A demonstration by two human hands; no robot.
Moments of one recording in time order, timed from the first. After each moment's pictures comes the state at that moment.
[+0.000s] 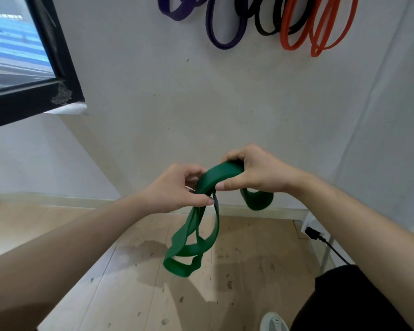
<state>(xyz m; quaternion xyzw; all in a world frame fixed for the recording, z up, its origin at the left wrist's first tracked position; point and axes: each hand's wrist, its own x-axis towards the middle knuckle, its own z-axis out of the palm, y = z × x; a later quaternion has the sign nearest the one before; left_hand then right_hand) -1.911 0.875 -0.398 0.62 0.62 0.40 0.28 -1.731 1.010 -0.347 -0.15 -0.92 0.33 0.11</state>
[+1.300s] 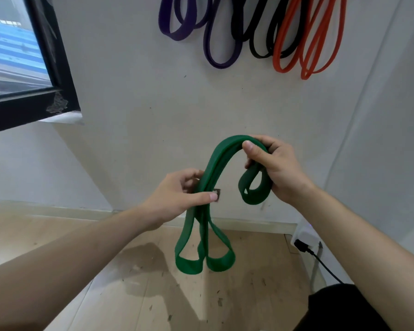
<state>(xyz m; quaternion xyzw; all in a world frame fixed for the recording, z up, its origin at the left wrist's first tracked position) -1.894 0.882 -0.392 0.51 0.58 0.53 0.35 -1.713 1.027 -0.338 -0.18 -0.71 0.56 0.39</state>
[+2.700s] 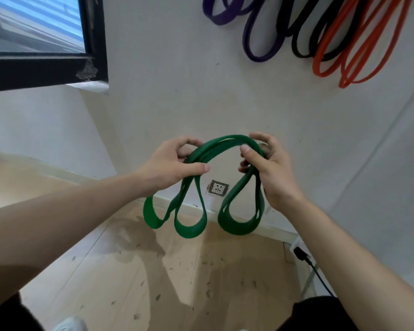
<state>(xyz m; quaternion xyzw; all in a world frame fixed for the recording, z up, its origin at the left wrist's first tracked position) -1.925 0.871 -0.380 0.46 0.61 0.58 0.28 -1.751 1.017 -0.360 -0.22 -0.72 0.54 0.38</state>
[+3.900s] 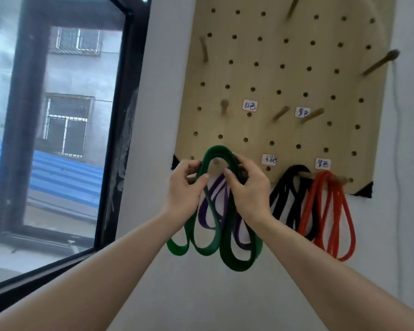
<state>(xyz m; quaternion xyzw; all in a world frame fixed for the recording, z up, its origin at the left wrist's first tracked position) -2.020 0.948 -0.073 0.48 0.47 0.74 -0.08 -1.910 1.050 -0.060 -0.12 -0.76 0.18 0.61</state>
